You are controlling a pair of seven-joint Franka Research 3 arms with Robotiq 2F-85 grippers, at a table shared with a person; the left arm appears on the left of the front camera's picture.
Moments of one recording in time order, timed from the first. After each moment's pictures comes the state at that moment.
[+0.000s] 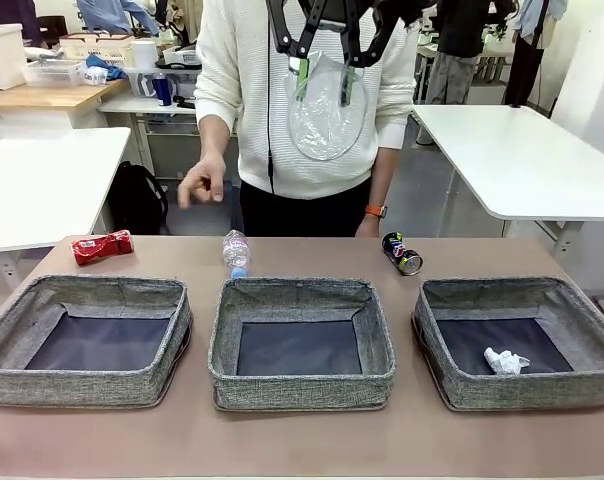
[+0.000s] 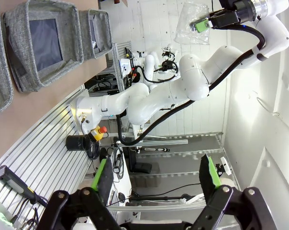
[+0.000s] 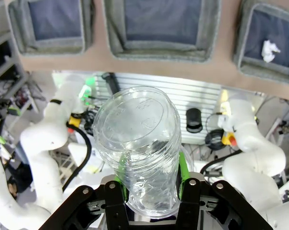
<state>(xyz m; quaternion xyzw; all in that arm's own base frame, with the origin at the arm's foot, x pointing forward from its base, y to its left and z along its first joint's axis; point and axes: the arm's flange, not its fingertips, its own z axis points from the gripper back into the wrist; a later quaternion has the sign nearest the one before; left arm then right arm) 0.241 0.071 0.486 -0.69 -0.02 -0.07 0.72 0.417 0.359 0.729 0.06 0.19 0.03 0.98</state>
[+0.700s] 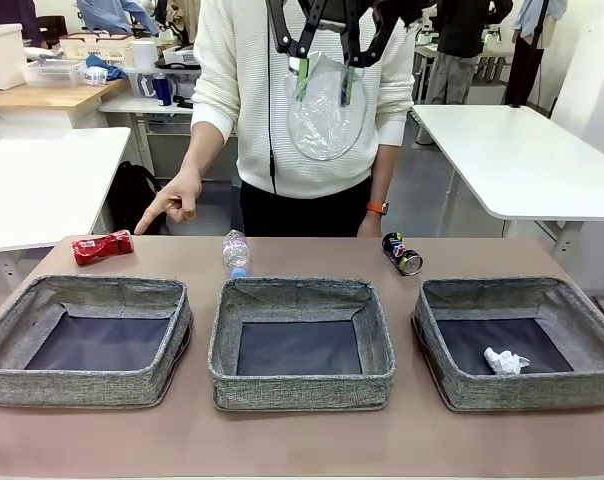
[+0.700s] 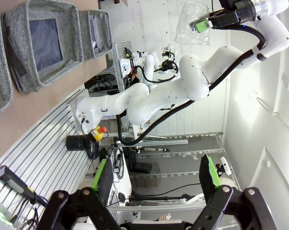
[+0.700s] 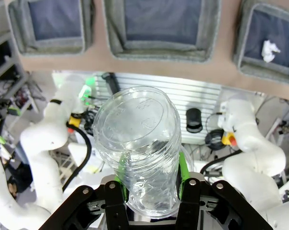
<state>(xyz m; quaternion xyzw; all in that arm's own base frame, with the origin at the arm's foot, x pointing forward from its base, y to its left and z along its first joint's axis) 0.241 0.071 0.486 -0.69 -0.02 -0.07 0.72 0.417 0.359 0.729 0.06 0.19 0.03 0.98</state>
